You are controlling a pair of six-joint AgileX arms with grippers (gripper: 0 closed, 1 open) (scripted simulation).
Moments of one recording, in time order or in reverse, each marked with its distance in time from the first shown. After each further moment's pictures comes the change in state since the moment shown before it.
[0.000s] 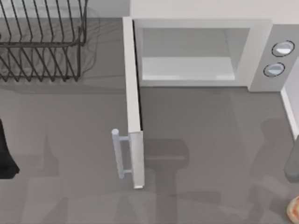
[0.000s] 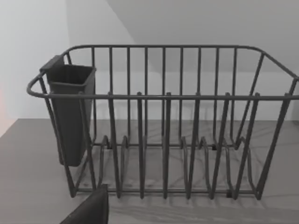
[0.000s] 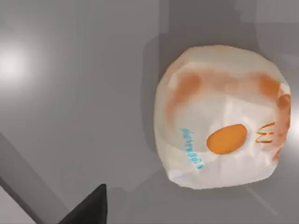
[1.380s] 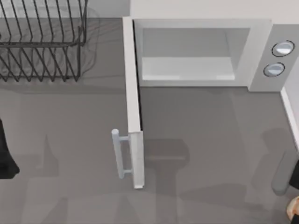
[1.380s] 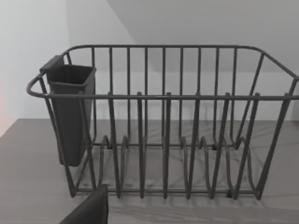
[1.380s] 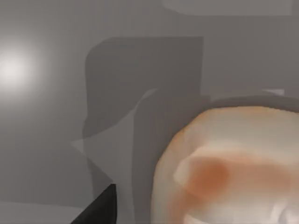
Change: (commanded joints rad) left arm 0.000 0.000 0.000 0.000 0.000 0.000; right arm 0.004 0.207 -0.208 0.414 -0.001 0.007
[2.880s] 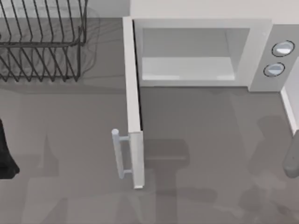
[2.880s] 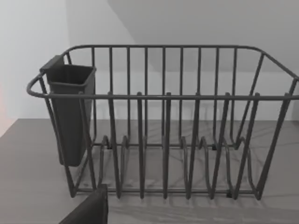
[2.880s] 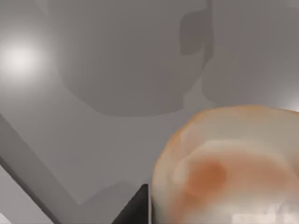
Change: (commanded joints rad) left arm 0.000 0.000 0.000 0.000 0.000 0.000; right arm -0.007 -0.181 0.259 -0.460 -0.011 -0.003
